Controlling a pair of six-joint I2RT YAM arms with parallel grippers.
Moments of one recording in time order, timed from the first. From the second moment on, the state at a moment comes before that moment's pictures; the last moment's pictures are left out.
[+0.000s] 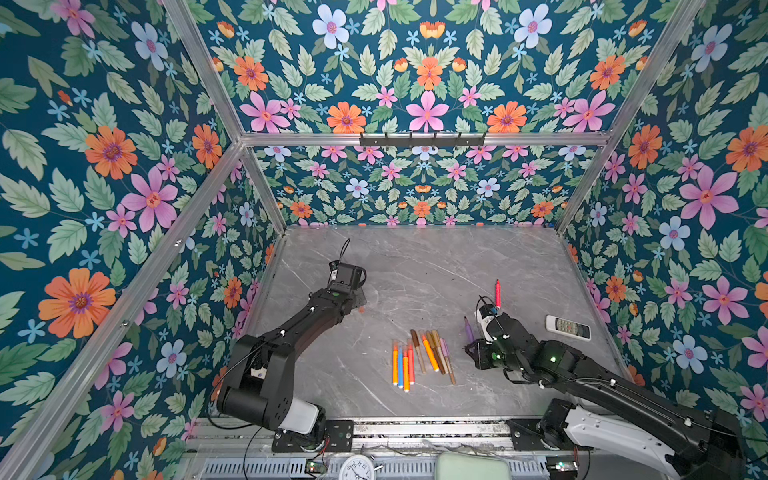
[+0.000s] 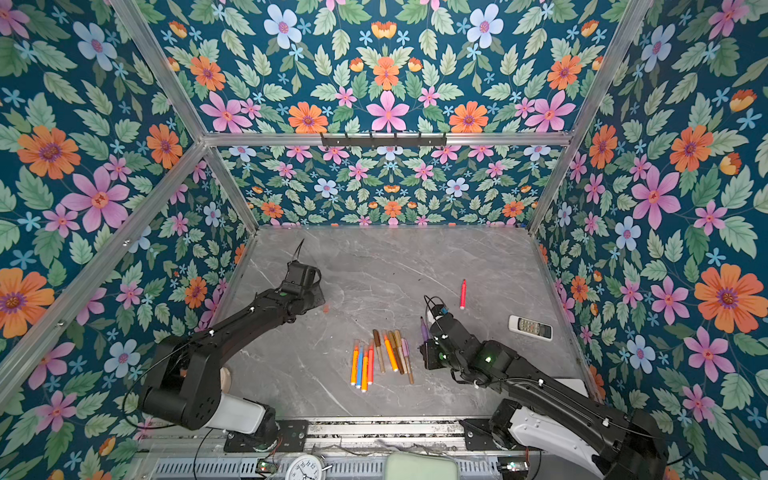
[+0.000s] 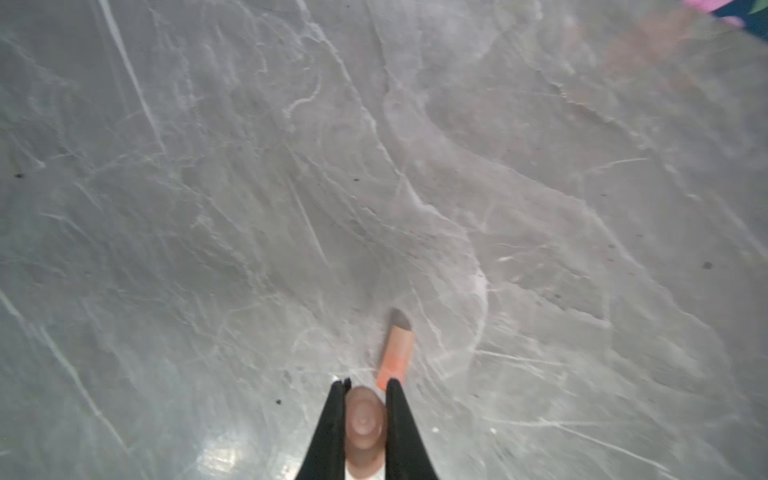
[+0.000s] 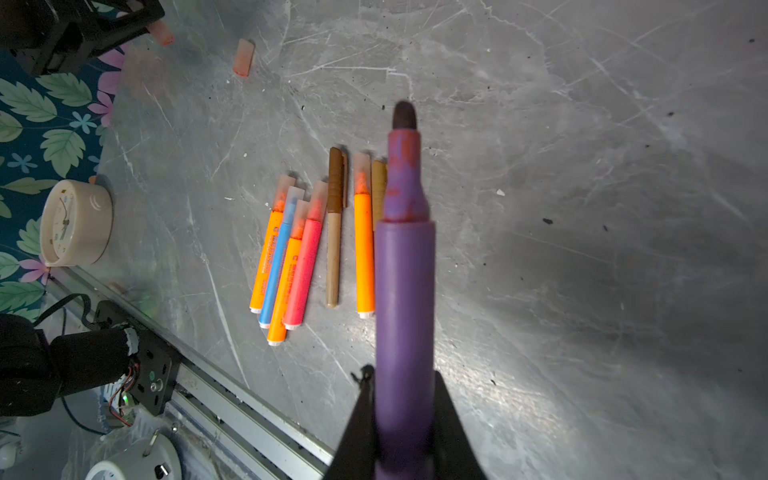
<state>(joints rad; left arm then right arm) -0.34 1.50 0.89 -0.36 -0.31 -0.57 0.85 0.89 0.64 -0.62 0.00 0.69</state>
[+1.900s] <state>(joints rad) -0.42 1.73 0.85 -0.08 -0.04 -0.41 0.85 0.81 0.59 -0.69 0.02 0.70</state>
